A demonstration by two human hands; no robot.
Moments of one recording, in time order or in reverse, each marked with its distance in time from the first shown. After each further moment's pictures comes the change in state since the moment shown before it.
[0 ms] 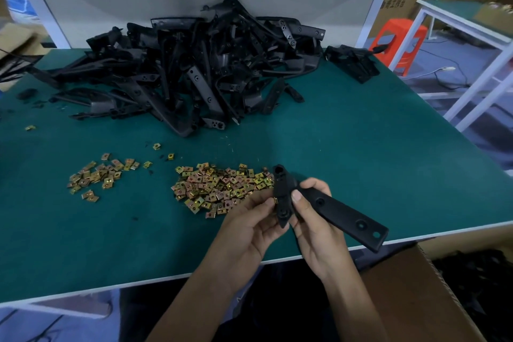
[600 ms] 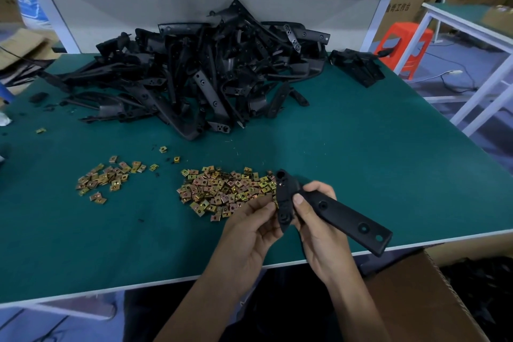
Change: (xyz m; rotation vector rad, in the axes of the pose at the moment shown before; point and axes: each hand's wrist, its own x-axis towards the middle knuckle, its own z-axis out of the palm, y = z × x) left_hand 0.000 -0.004 -0.003 0.083 0.146 0.054; right_hand 0.001 0.005 -0.003 -0.104 0.019 -0.039
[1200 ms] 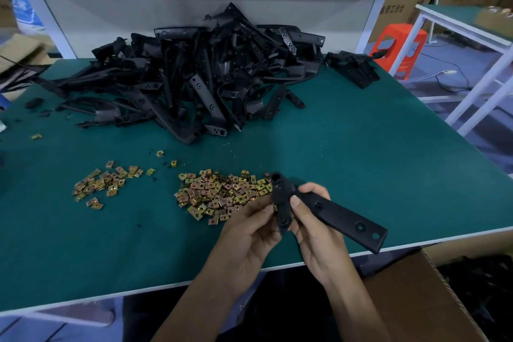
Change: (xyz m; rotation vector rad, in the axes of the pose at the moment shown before) left_hand -0.001 0.004 0.003 -0.044 -0.097 -0.048; right_hand 0.000 -0.003 0.000 0.023 -0.037 0.047
